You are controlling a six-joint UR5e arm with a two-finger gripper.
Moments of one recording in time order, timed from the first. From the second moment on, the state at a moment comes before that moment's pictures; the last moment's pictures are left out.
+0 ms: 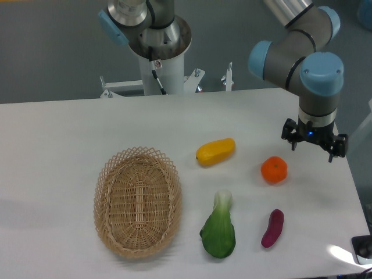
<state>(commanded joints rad) 2.76 -2.01 -1.54 -0.91 1.64 1.30</state>
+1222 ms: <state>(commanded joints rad) 2.66 -2.22 -1.35 -0.89 1.49 1.01</state>
